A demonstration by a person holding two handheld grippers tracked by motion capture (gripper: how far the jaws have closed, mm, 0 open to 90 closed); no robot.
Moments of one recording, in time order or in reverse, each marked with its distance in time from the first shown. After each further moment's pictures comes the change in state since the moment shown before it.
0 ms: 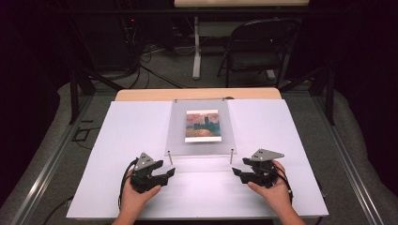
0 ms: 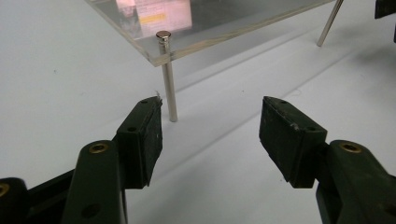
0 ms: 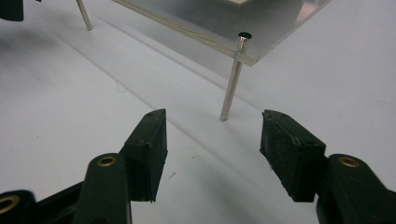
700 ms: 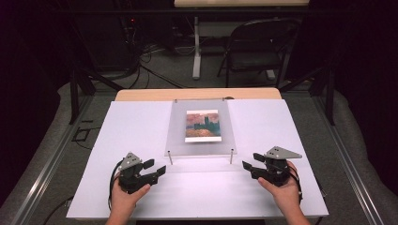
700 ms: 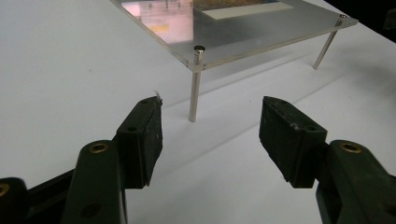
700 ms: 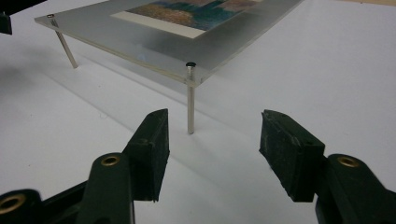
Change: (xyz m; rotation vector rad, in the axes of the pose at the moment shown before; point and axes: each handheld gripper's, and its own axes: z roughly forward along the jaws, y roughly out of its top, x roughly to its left) left arm 0.017 -0.001 -0.022 -0.058 -0.013 -0.084; right arm -0.019 0.000 -0.025 -0.107 -0.054 0.088
